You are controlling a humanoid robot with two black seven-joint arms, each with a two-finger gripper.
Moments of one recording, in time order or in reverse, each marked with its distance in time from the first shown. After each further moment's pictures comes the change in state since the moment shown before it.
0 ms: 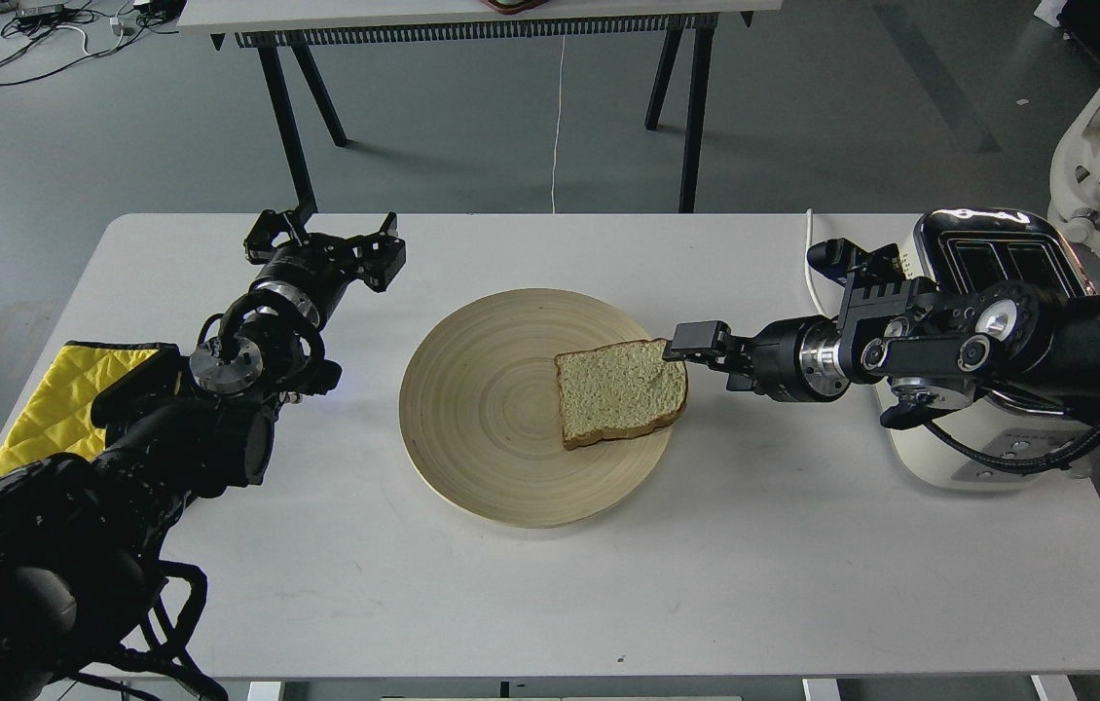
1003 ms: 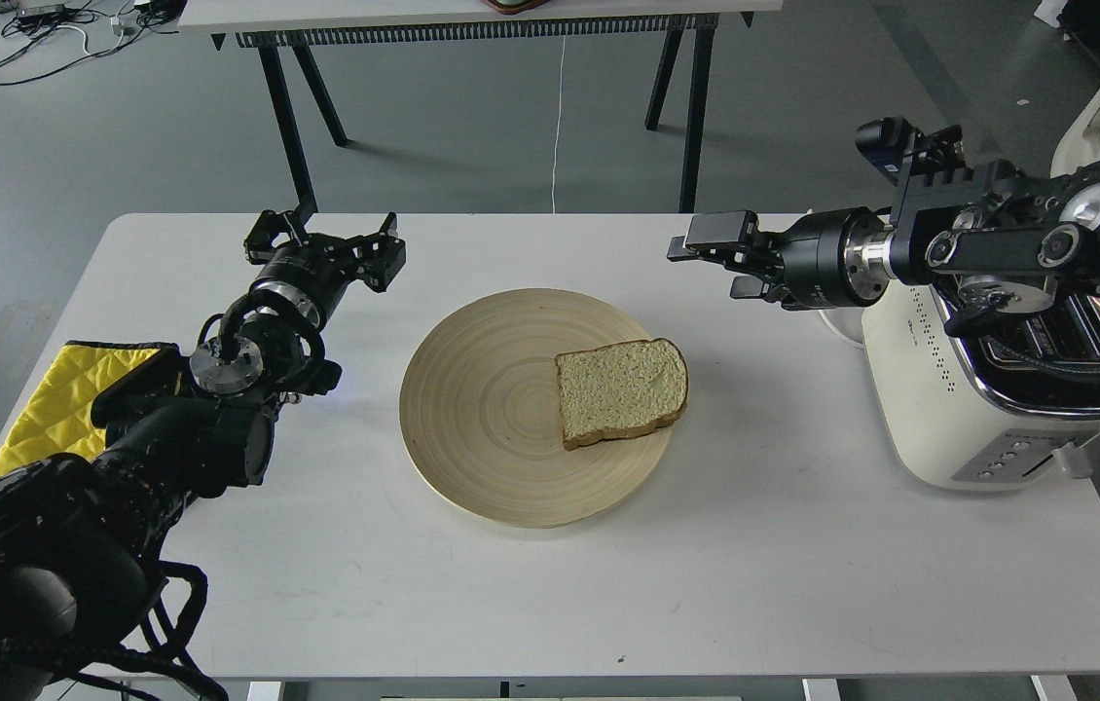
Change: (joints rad) left arm 0.001 0.000 0.000 0.000 -0.001 0.000 0.000; right arm 0.270 -0.050 -0.176 0.093 0.062 0.099 0.149
